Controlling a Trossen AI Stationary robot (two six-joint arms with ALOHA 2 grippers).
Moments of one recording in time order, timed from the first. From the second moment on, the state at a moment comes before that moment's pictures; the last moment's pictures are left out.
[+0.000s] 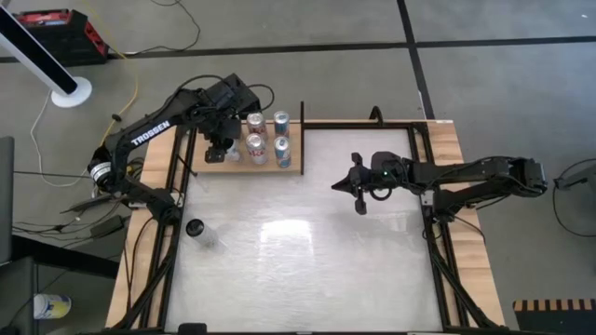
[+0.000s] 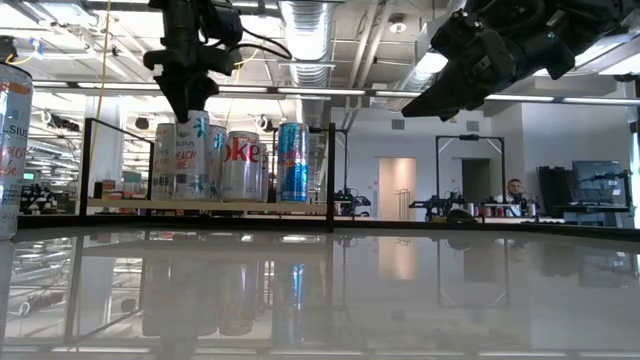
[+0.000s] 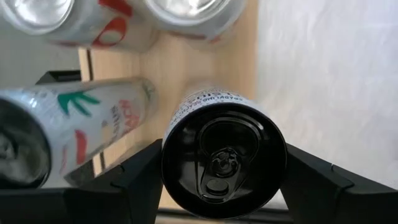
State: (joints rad) left arm 0.75 1.44 1.41 -1.23 -0.04 0.74; right arm -0.18 1.13 0.57 0.15 -0.14 -0.11
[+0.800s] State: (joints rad) left arm 0.75 1.44 1.41 -1.23 -0.07 0.70; right arm -0.19 1.13 0.57 0.16 -0.14 -0.11
